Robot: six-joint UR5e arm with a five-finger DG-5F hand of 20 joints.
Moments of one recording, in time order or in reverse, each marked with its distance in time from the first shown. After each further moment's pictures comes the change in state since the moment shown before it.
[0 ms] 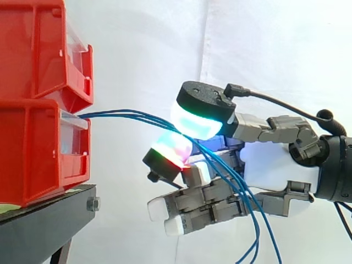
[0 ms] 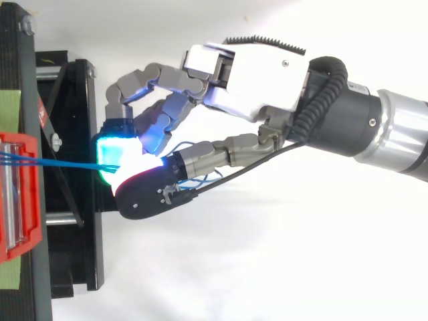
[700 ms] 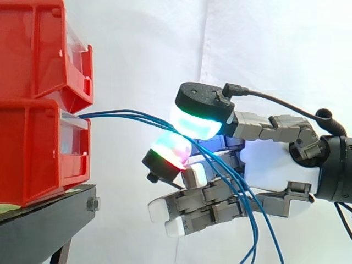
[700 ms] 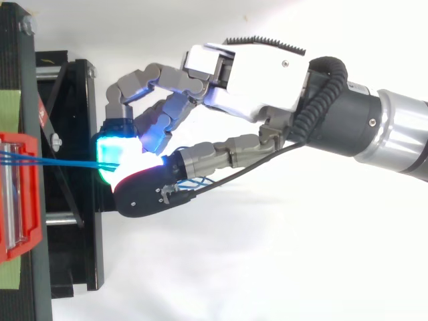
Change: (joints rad) arm 0.000 0.000 0.000 -0.003 -0.001 0.000
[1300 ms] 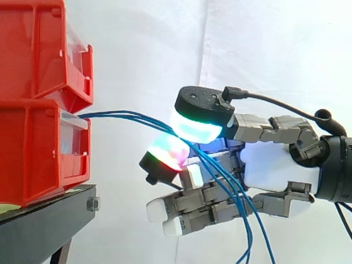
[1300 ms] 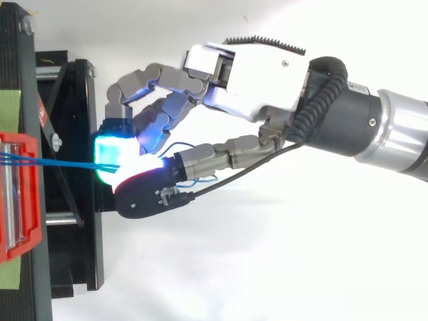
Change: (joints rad) arm 0.000 0.000 0.000 -0.002 0.001 0.002
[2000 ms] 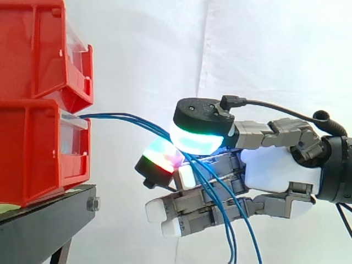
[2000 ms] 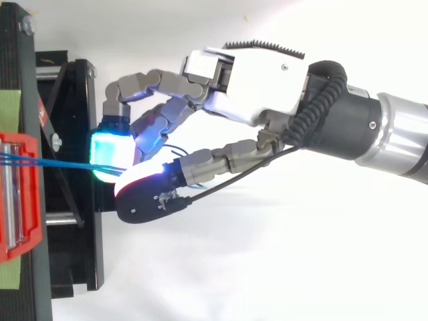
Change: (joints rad) arm 0.003 0.000 0.000 -0.005 -0.002 0.027
